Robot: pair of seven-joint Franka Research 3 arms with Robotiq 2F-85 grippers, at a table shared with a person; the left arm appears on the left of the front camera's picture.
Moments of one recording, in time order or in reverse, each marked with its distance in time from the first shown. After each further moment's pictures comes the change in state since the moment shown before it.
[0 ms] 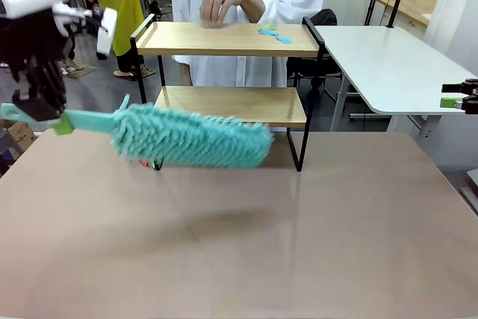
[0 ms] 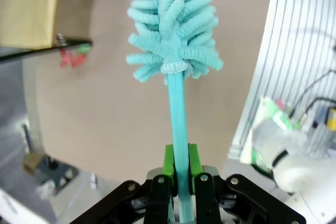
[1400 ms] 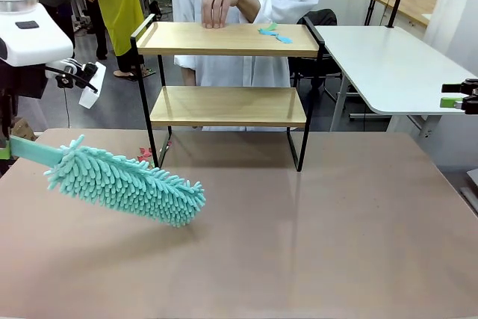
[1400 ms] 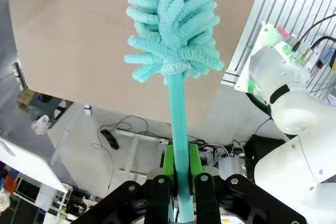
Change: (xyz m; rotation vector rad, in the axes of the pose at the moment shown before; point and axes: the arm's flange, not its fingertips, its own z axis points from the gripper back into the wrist) left arm -0.013 -0.029 -0.022 0.007 0.439 0.037; right arm 0.000 0.000 0.000 0.000 0.000 0.000
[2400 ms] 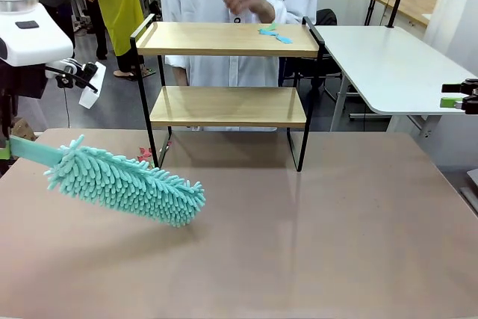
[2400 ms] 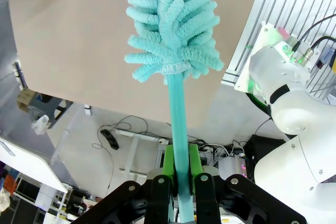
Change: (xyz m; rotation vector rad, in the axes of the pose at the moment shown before) left arm 0.000 0.000 0.000 0.000 0.000 0.000; right arm 0.000 0.000 0.000 0.000 0.000 0.000
